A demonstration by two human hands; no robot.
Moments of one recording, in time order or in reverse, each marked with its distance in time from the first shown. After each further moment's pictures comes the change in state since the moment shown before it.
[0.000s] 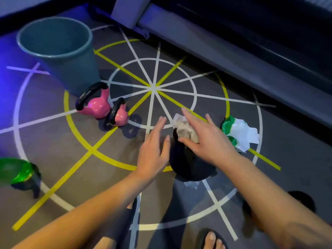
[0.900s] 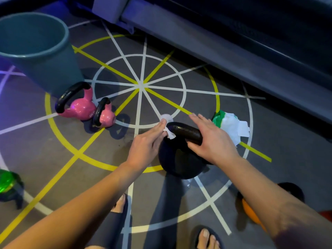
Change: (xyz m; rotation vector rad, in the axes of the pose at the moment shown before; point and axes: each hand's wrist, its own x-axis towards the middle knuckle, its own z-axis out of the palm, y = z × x) left_hand 0.030 -0.022 0.022 0.109 -0.033 0.368; right_hand -0.013 0.057 0.016 -0.058 0.099 0.130
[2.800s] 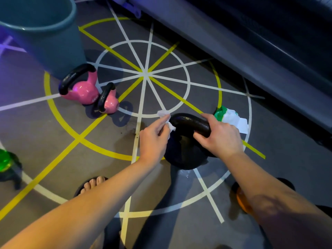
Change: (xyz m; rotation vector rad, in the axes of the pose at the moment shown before) left_hand -0.008 0.036 0.004 -0.375 0.191 -0.641; right_hand -0.006 -0.024 -0.009 -0.165 -0.020 0.182
